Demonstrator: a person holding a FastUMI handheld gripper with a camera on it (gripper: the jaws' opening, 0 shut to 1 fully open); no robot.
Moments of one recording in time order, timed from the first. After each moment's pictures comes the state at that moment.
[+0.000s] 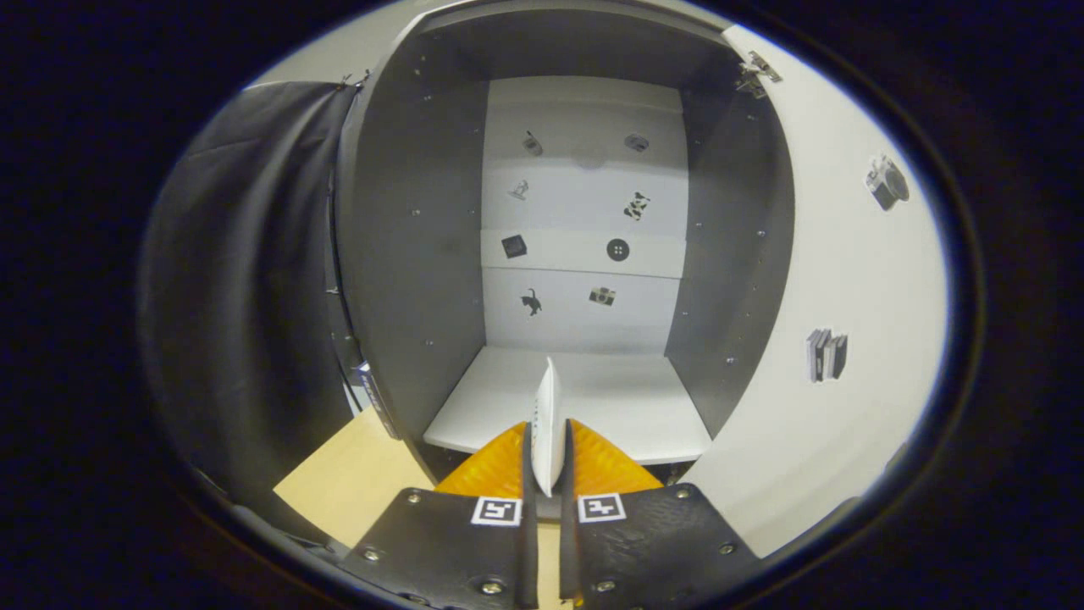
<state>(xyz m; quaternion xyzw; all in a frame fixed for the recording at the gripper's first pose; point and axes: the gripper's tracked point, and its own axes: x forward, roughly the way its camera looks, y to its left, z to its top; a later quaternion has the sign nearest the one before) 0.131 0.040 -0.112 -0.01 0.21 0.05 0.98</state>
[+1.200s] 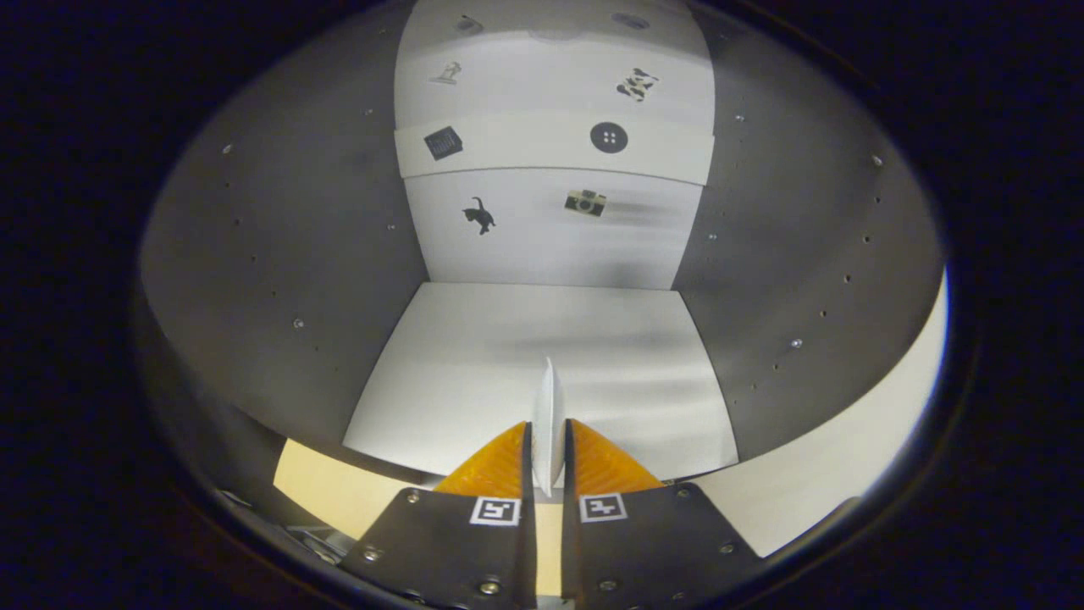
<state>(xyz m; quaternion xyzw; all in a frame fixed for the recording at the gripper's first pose) 0.228 0.017 -0.200 -0.01 0.41 0.02 0.91</state>
